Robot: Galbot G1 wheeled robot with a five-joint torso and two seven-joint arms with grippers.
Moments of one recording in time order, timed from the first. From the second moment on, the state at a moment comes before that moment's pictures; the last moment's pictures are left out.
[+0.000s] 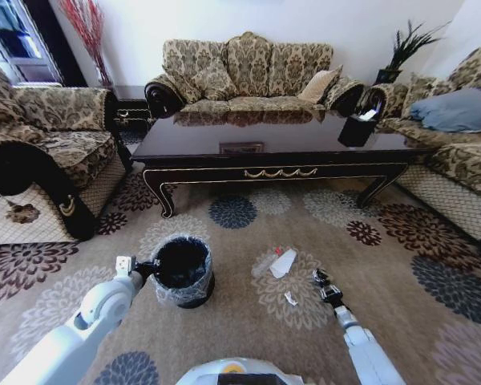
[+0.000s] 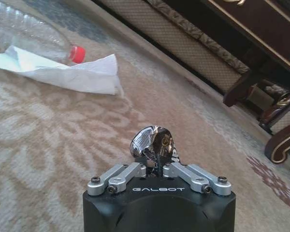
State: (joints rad) left arm 1.35 -0.79 -0.45 -2.12 -0.93 0.63 -0.43; right arm -0.99 1.21 0.76 0.63 -0.43 0.67 -0.05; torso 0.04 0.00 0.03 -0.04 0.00
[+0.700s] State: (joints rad) left arm 0.74 -0.83 0.14 -1.96 -1.11 0.68 -0.52; right arm -1.45 1.12 0.76 1.46 0.05 0.51 -0.14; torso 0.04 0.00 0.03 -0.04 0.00
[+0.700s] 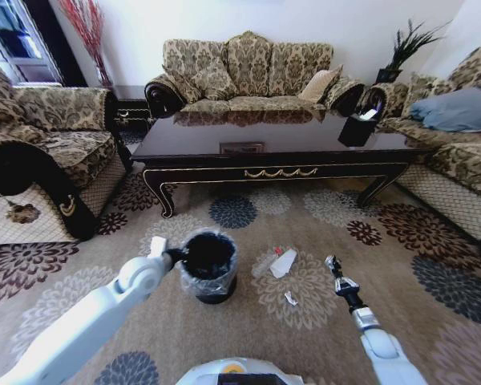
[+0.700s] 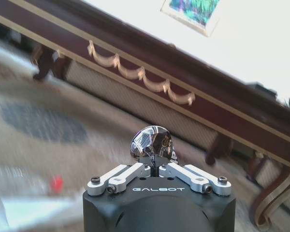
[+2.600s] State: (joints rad) left arm 0.47 -1.06 0.44 -1.83 -1.24 0.69 -0.72; right arm -1.75 1.19 0.70 2.14 0.16 0.36 -0.08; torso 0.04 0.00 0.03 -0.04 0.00
